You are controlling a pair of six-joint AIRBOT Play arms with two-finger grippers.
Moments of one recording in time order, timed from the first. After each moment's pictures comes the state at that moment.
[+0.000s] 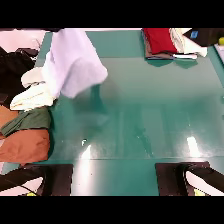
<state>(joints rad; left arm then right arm) -0.35 -1.24 1.88 1.25 -1.04 -1.47 0.07 -1.06 1.74 -1.10 1.24 1.41</state>
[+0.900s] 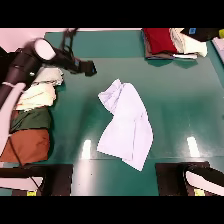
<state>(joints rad) -0.31 -1.52 1.57 1.19 -1.01 -1.50 0.07 -1.19 1.87 -1.10 1.40 1.41</state>
